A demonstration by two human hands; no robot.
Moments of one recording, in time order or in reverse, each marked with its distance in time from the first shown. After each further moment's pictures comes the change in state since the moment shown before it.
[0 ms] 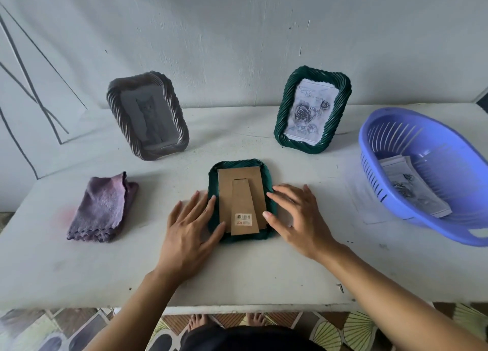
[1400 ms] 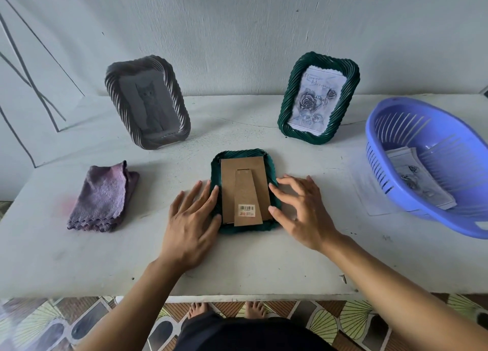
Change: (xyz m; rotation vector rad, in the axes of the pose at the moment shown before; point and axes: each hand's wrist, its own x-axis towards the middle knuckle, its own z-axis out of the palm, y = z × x) left_hand -0.004 -0.009 0.005 -0.044 0.000 0.053; right_hand -0.002 0.000 0.001 0.011 -0.072 0.006
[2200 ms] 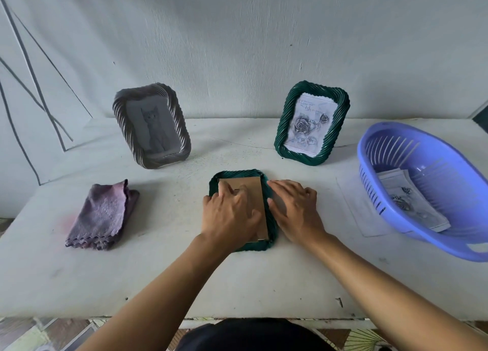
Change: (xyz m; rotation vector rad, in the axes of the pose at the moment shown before) left_hand 0.076 0.092 -0.017 0.174 -0.115 -0.228; right_hand 0.040 0.011 0.005 -0.225 0.131 -0.009
